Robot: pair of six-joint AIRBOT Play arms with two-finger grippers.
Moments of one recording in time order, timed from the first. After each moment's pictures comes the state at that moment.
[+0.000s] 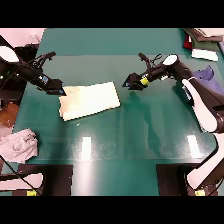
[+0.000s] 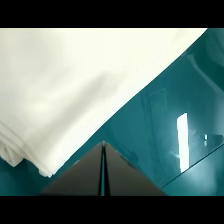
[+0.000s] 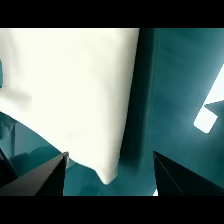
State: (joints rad) left arm 0.02 -1.42 1.42 1.02 -1.48 -1.27; right arm 0.17 -1.91 1.70 -0.68 1.29 1.33
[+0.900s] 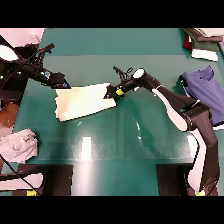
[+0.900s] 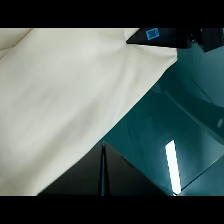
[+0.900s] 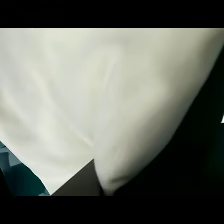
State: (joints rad) left arm 0.02 -1.42 1.42 0.93 -1.38 -1.25; right arm 0.41 -2.10 1.79 -0.60 1.13 1.32
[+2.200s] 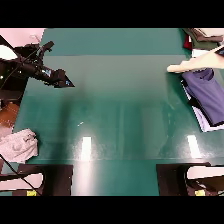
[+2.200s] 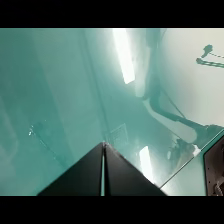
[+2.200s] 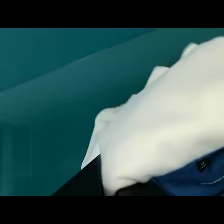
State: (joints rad) left arm 0.02 -1.42 1.42 0.83 -1.38 -1.29; right arm -0.54 -1.57 1.79 -0.93 1.12 1.34
